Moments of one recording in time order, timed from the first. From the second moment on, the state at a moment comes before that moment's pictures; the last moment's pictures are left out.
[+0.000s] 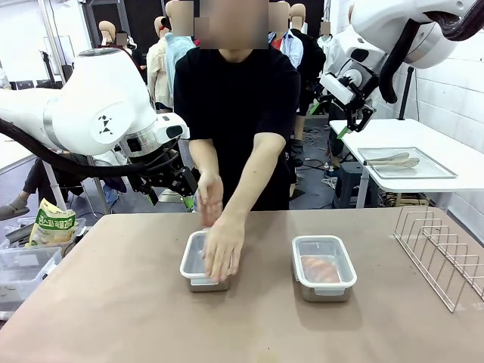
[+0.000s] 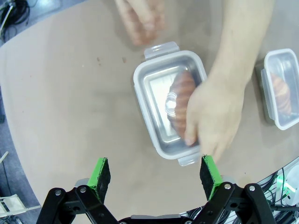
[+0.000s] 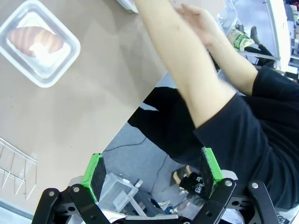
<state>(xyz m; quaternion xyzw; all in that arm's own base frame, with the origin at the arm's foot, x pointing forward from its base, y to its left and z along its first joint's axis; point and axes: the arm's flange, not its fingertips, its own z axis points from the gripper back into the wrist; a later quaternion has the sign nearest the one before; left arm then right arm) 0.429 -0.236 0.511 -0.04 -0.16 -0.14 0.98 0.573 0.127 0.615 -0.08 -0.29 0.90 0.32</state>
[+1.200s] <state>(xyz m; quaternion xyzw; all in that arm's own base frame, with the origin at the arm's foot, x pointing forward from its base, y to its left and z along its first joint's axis) 0.429 -0.236 0.511 -0.04 -0.16 -0.14 0.98 0.573 0.127 0.615 -0.08 -0.29 0.90 0.32</state>
